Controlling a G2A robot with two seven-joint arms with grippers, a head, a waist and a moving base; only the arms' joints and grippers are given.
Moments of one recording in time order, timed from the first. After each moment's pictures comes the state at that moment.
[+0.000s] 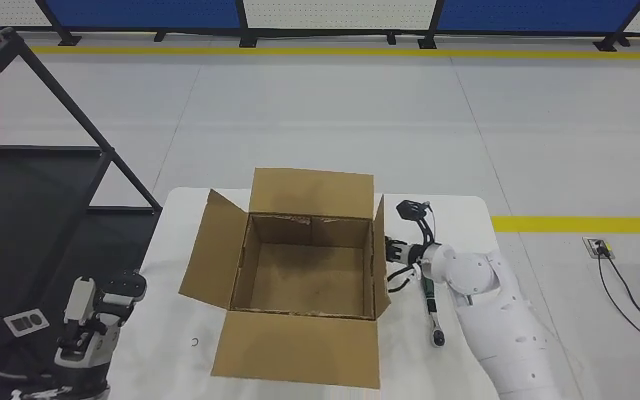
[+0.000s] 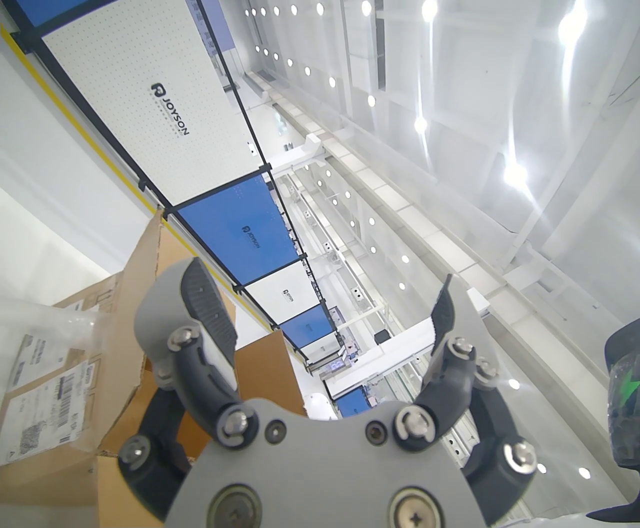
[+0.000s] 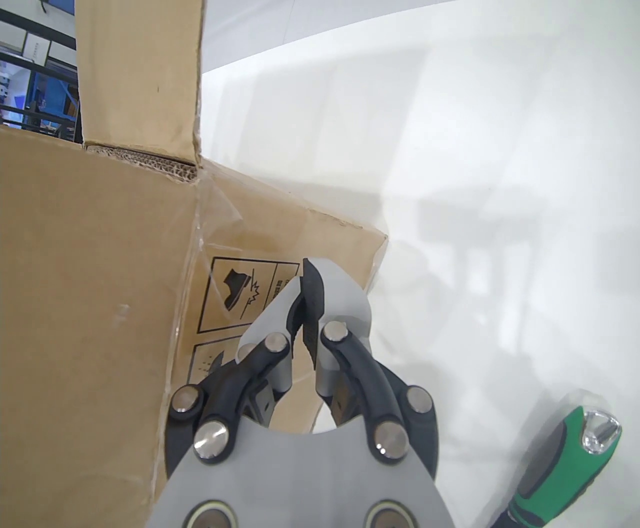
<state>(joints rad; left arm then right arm) 1.75 -1.30 -1.92 -2.21 -0.25 -0.36 -0.22 -0.68 -1.39 1.36 -1.11 -0.64 -0.22 0.91</state>
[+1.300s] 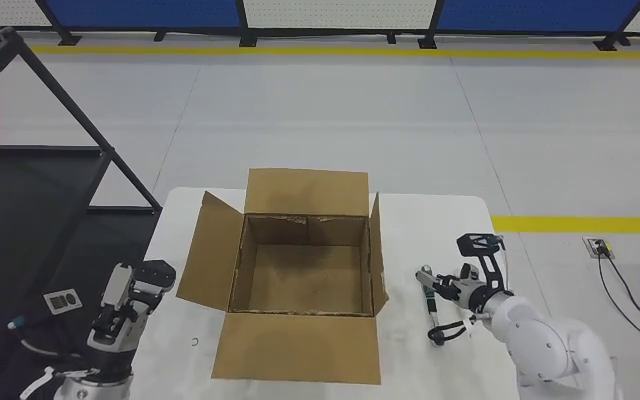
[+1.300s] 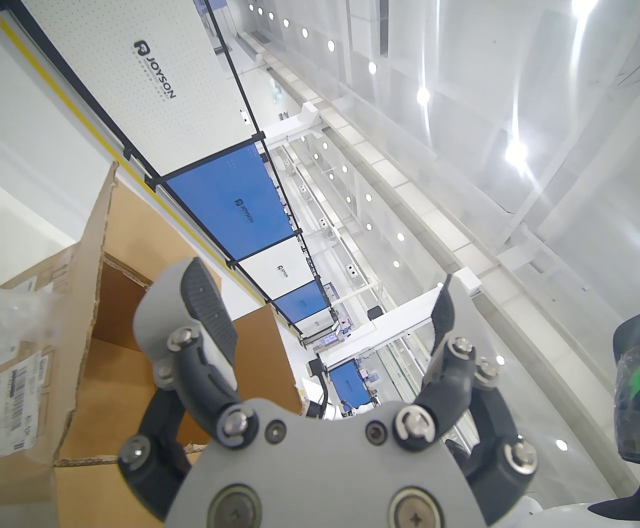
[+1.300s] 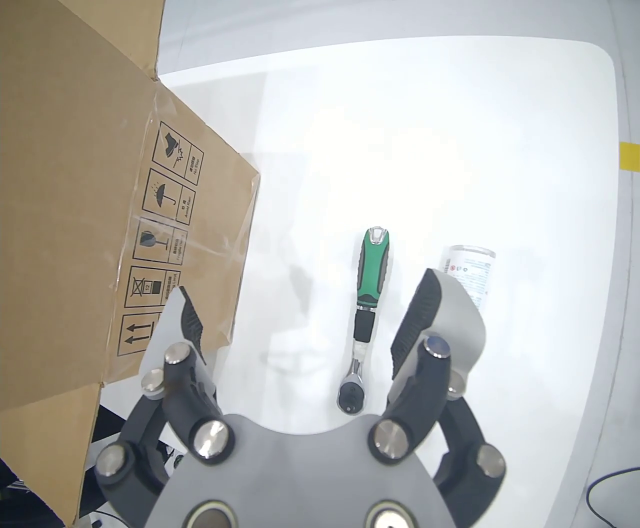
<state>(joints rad) 1.67 -1.29 -1.83 -2.20 -0.21 -0.30 -0.28 -1.19 -1.29 1.59 -1.92 -0.96 0.01 1.03</state>
